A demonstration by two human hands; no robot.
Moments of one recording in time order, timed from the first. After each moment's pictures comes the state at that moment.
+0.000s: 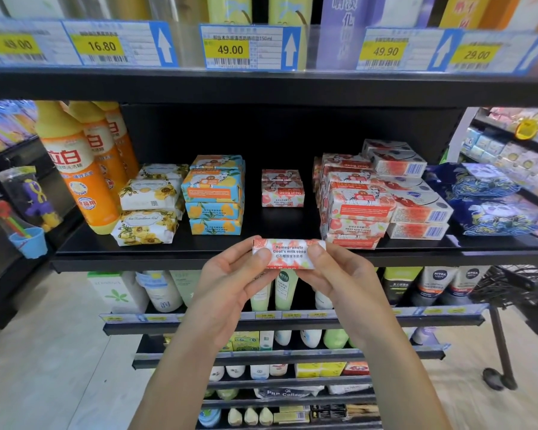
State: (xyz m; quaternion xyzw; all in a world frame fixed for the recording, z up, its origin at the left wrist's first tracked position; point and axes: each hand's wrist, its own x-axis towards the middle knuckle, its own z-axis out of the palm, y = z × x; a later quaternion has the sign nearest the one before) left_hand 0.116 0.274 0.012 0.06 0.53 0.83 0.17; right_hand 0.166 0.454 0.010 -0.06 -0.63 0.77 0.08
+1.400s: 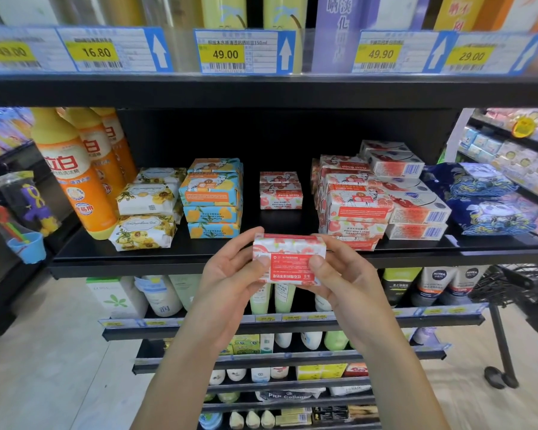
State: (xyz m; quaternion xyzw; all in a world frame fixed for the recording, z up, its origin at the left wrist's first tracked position) left_hand 0.112 0.274 0.010 0.11 0.59 0.79 0.14; right_hand 0.165 0.457 0.002 -0.03 -0.63 0.77 0.13
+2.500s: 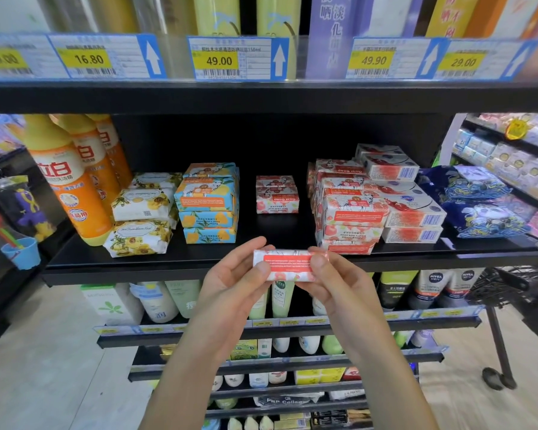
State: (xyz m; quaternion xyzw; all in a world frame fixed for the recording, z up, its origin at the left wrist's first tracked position) left_hand 0.117 0.278 0.006 0.12 0.56 0.80 0.16; right_hand 0.167 0.454 -0.001 -0.07 -0.59 0.80 0.12
